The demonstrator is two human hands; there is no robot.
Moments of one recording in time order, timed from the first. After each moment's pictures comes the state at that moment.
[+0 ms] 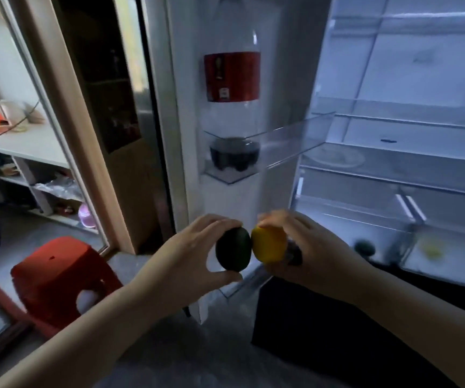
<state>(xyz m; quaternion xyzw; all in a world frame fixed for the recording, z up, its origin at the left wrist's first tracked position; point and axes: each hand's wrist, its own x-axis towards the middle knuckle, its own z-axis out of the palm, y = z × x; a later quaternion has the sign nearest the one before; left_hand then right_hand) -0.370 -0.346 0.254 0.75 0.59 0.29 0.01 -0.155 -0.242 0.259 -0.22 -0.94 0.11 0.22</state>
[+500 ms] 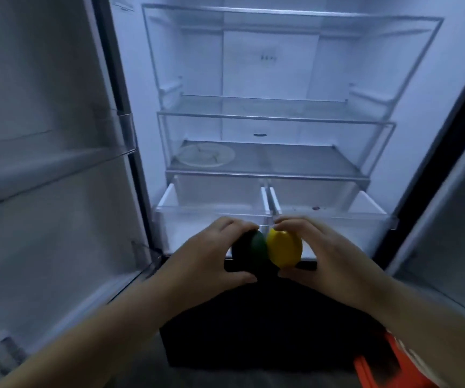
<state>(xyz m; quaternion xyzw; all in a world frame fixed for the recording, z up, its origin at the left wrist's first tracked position) -0.098 -0.157 0.237 0.85 0.42 0.30 0.14 0.141 -0.152 0.250 -0.37 -0.88 0.09 0.29</state>
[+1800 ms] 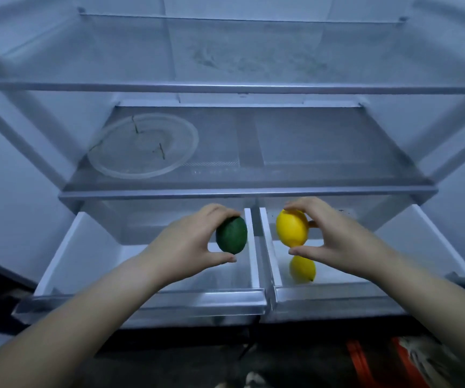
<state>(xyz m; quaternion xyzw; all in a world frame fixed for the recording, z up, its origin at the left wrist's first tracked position) -0.068 0.200 0.153 0.84 0.47 0.18 0.20 0.217 0.205 0.161 -0.46 -0.85 0.19 0.19</state>
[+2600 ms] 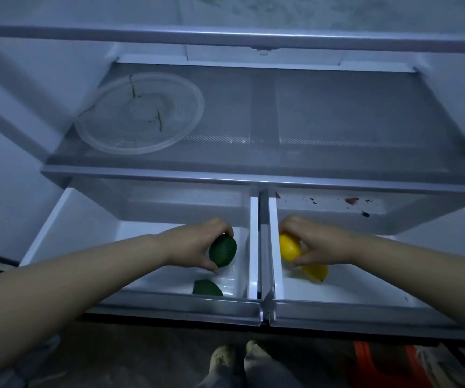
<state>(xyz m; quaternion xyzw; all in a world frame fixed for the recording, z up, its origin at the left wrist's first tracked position) -0.073 0.255 0.052 0.83 0.47 -0.06 0.32 0.226 0.287 0.050 -0.39 -0.88 0.26 -0.09</state>
